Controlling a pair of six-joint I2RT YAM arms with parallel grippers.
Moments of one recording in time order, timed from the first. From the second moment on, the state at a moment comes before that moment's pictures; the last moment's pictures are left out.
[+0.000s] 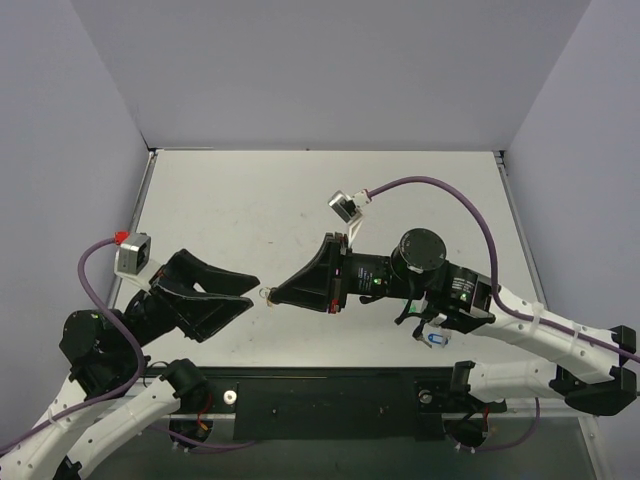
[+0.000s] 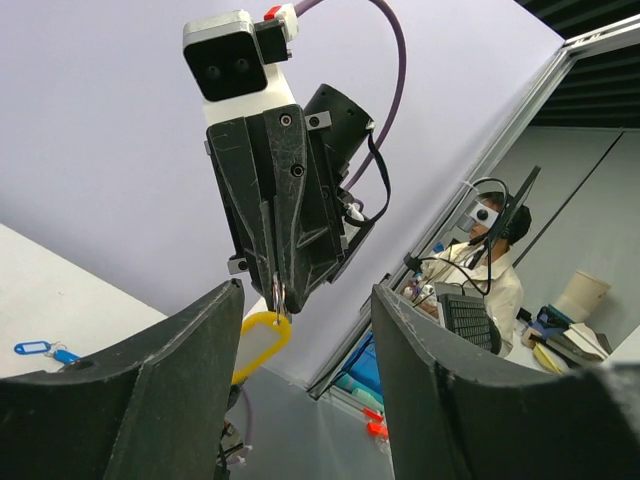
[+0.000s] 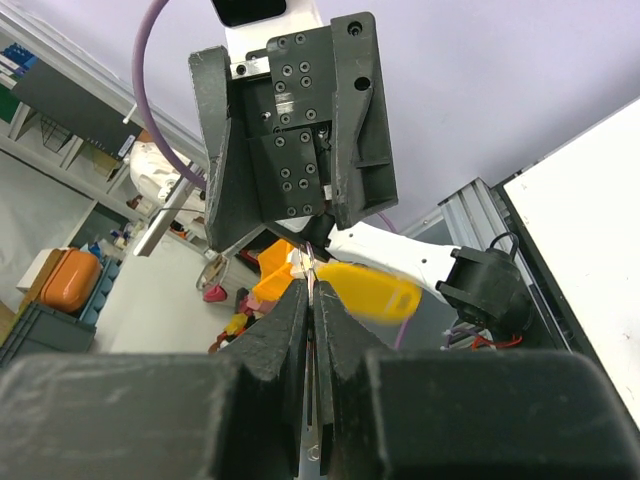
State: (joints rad) left arm -0.79 0.38 0.80 0.14 0.37 -0.96; right arm 1.20 1.11 1.25 -0.04 -0.29 0.82
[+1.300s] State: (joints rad) left arm -0.80 0.40 0.79 0.09 0.36 -0.92; right arm 1.20 1.15 1.25 -0.01 -0.31 0.84
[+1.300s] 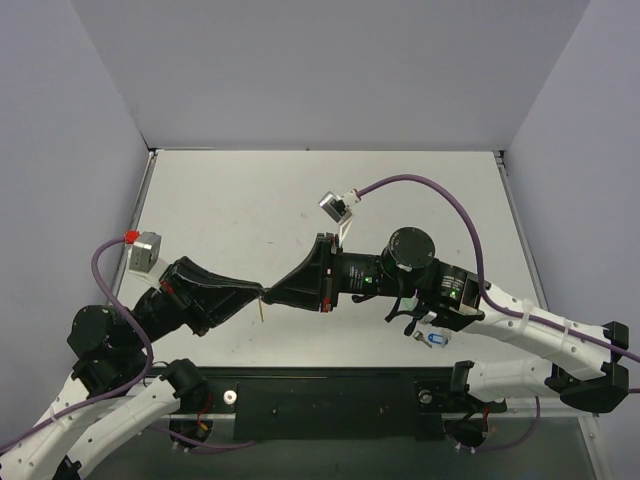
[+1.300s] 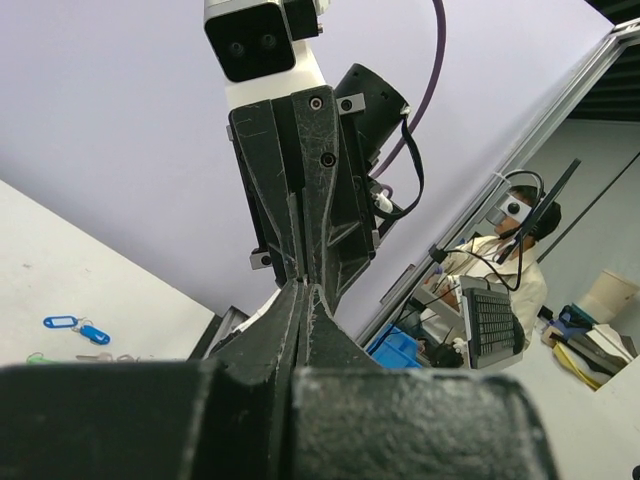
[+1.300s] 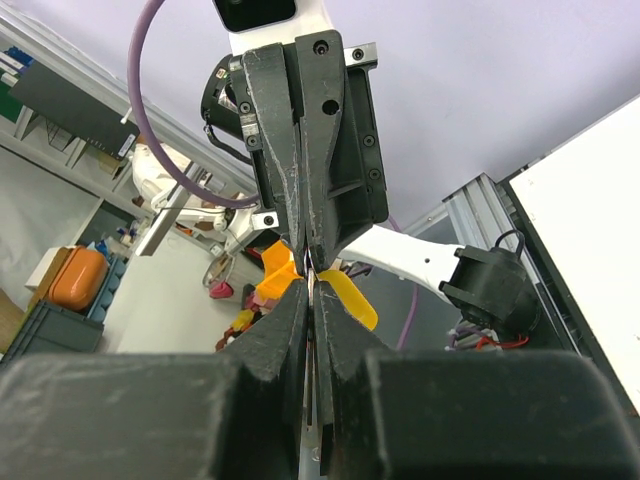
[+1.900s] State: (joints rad) left arm -0.80 0.37 0.79 0.02 0.30 -0.90; right arm 1.20 1.15 1.23 0.00 -0.31 0.86
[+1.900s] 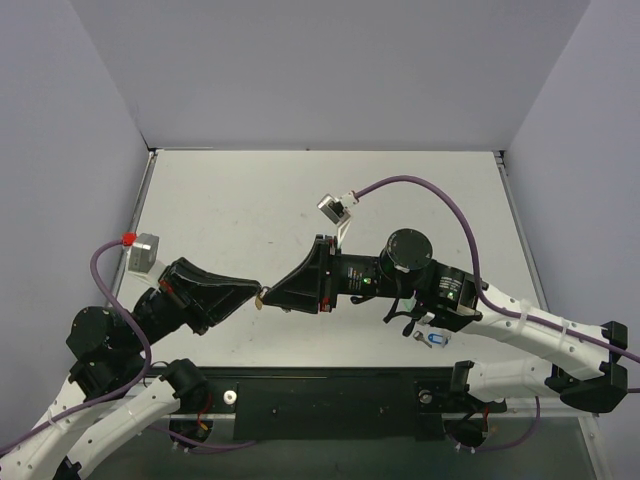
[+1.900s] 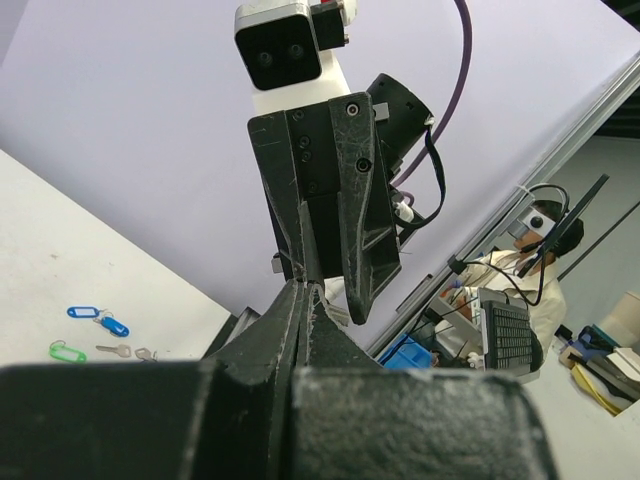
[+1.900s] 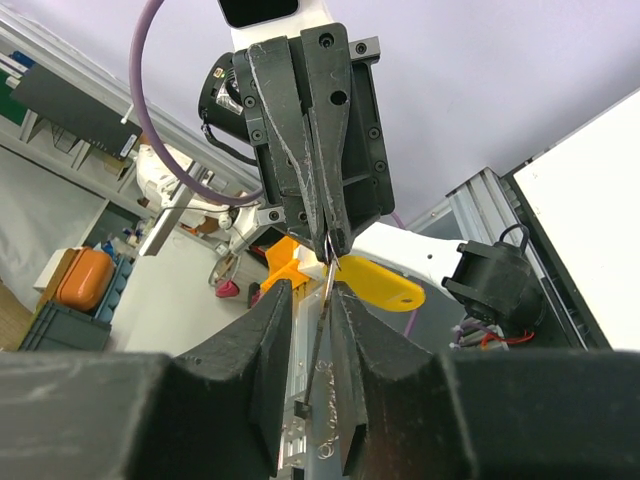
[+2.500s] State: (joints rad) left arm -0.80 0.37 0.79 0.01 0.29 -0.89; right arm 1.20 1.16 1.25 -0.06 -0.29 0.86
